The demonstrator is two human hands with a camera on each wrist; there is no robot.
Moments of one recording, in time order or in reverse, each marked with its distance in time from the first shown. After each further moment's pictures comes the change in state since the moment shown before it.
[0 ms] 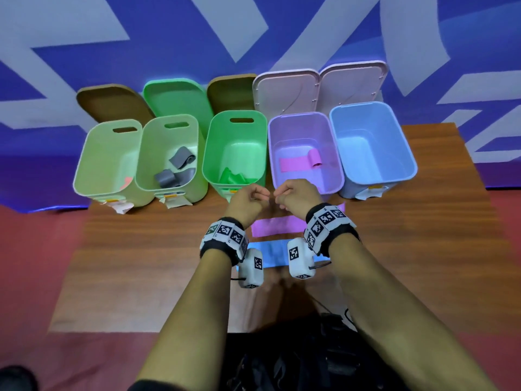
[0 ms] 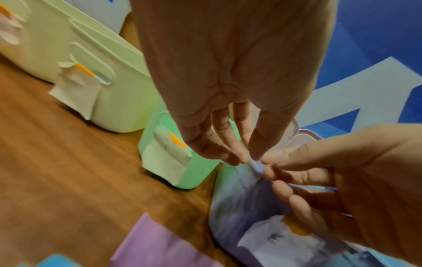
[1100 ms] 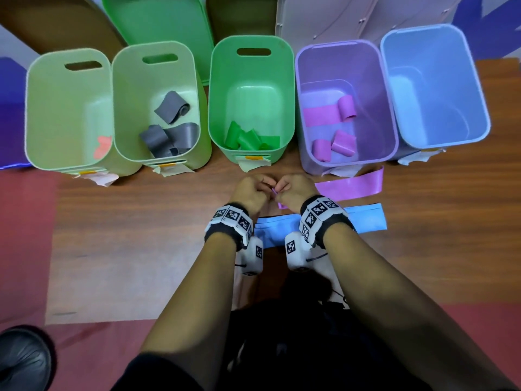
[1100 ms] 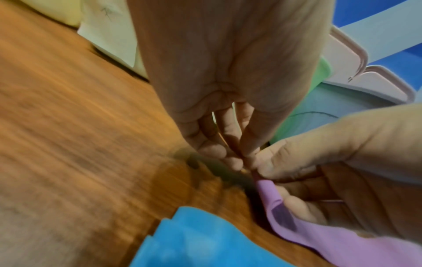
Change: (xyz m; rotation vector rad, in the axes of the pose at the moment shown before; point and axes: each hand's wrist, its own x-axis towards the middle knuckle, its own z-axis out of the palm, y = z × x) left_hand 0.043 -0.107 -0.027 0.106 -0.261 -0.168; right_hand 0.045 0.048 0.113 -0.098 -0.124 0.251
